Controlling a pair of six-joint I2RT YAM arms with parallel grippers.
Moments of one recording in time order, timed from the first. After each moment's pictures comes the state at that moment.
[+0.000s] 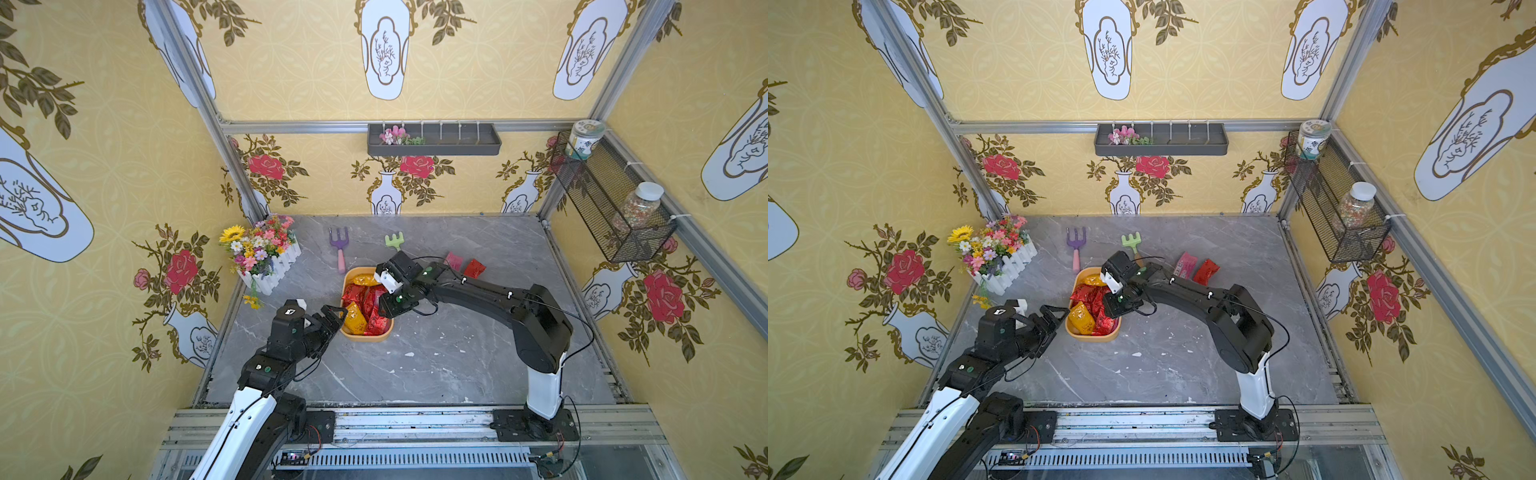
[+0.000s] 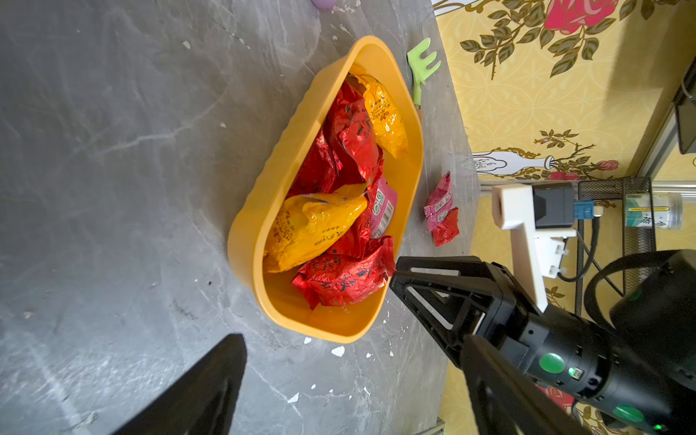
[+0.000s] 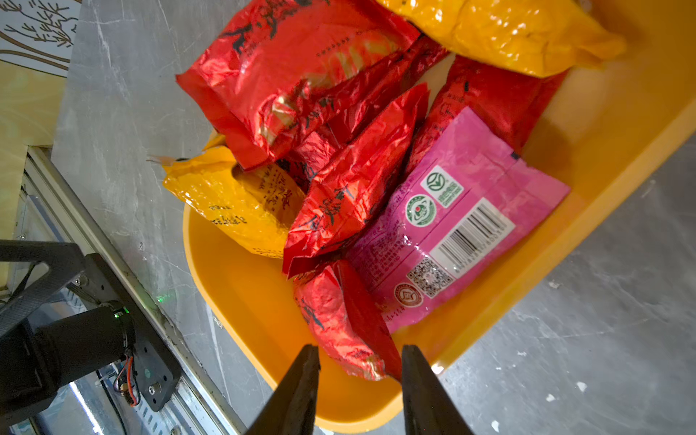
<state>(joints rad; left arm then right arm) -0.27 0.57 0.47 -0.55 0.26 -1.11 0.83 1.93 1.50 -0.66 -0.29 0.33</state>
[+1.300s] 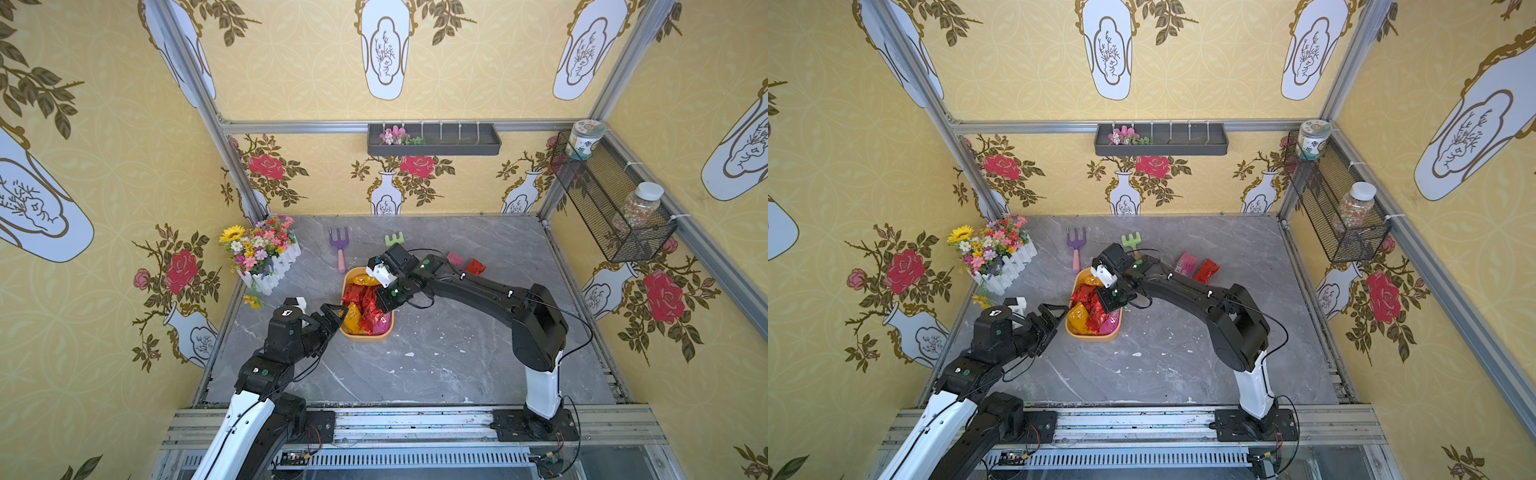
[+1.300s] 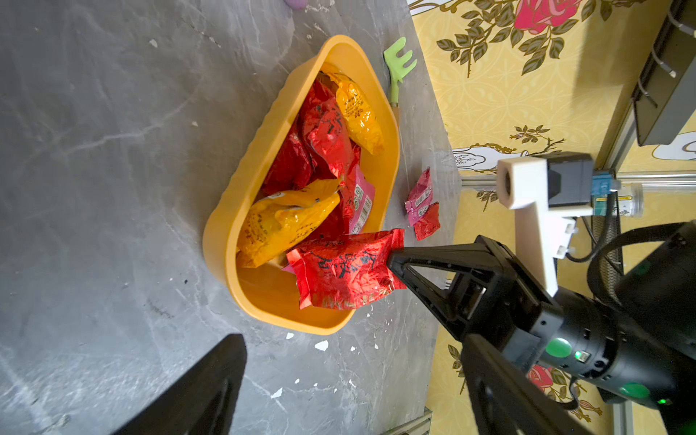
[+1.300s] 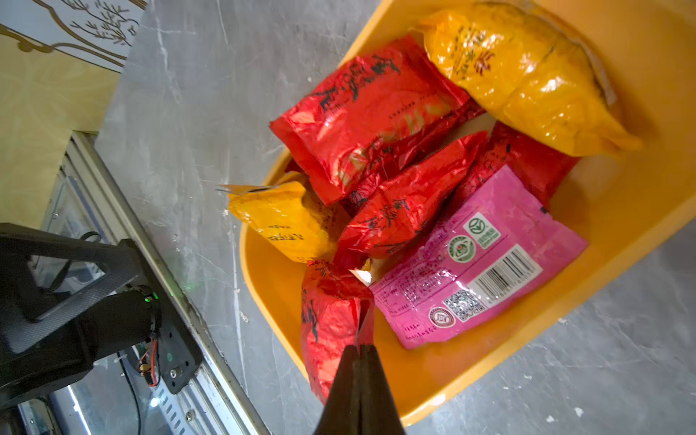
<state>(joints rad) -0.27 0.55 0.49 -0.55 0.29 -1.13 0.83 1.95 1.64 -0.73 -0.33 0.25</state>
